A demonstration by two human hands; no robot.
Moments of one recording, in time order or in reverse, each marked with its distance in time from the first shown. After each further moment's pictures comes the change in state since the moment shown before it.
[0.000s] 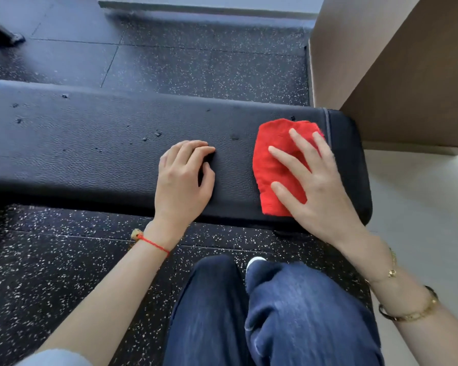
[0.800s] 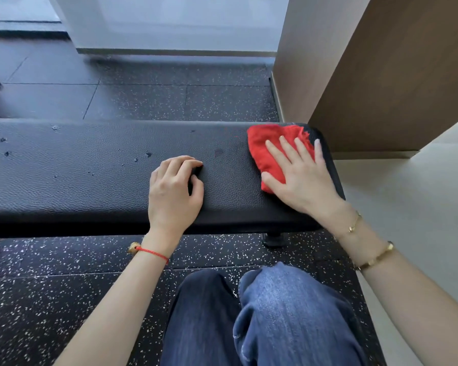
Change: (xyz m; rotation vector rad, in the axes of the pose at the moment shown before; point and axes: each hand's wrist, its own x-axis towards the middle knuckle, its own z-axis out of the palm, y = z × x) left_hand -0.001 -0.003 0.000 -0.013 0.014 -0.016; right_hand 0.023 0.013 0.003 -0.446 -0.140 0.231
